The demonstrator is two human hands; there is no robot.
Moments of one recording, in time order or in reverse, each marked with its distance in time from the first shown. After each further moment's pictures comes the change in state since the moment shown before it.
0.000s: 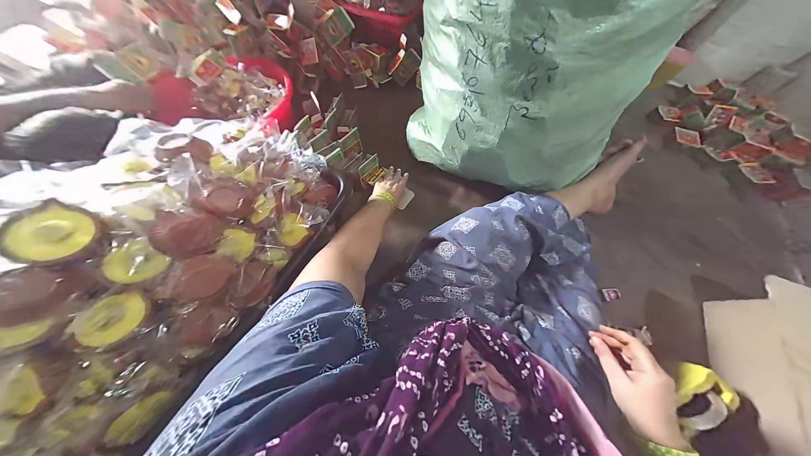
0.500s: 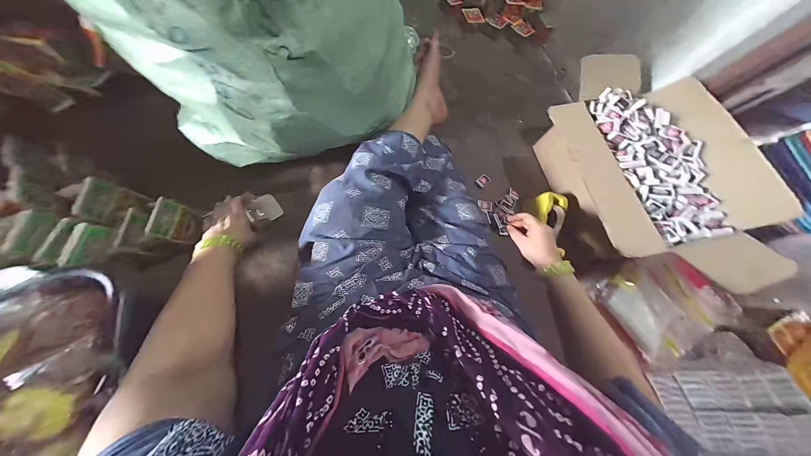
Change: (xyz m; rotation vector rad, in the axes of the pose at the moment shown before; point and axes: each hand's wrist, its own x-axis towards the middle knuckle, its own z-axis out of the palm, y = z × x) left_hand 0.001 0.003 0.008 -0.032 -0.059 0.102; right_hand -0.021 0.063 -0.030 -0.227 0.004 0.576
